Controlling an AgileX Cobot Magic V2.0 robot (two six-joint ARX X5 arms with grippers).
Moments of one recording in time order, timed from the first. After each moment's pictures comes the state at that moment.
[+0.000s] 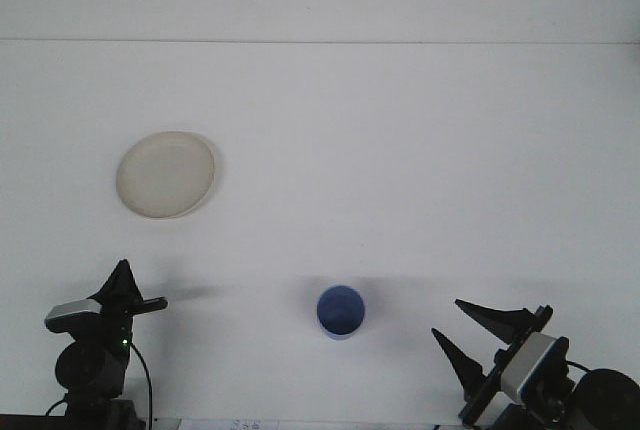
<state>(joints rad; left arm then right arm) -0.03 0.01 0.03 0.04 -0.15 -0.30 0.75 0.24 0.75 -0.72 -0.07 0.01</state>
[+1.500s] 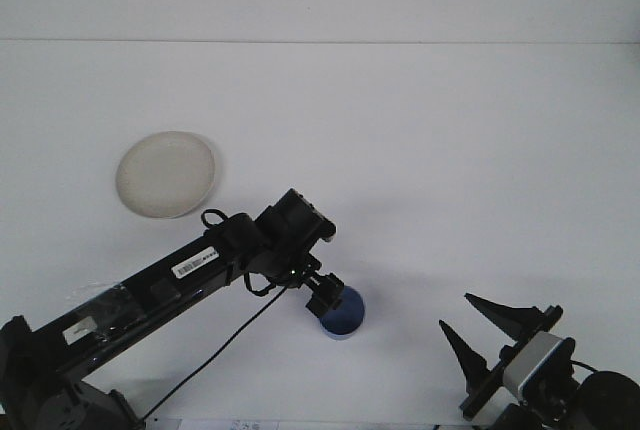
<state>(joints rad) -0.82 1.63 1.38 -0.79 0.28 -0.13 0.75 0.23 0.75 -0.72 0.00 -0.01</state>
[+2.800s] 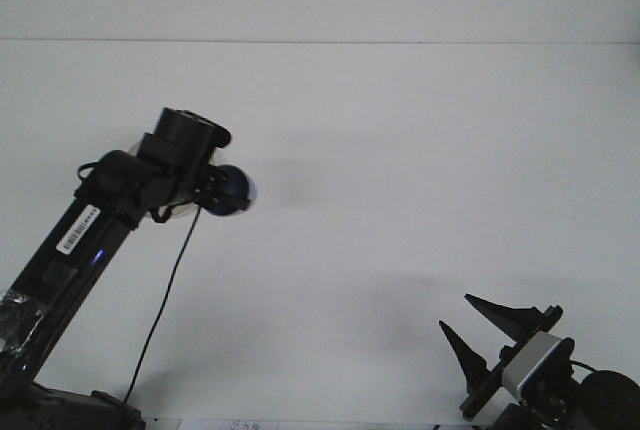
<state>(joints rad) -0.37 1.52 1.67 -1.00 -0.11 0.08 0.75 0.23 0.75 -0.73 0.00 -0.02</state>
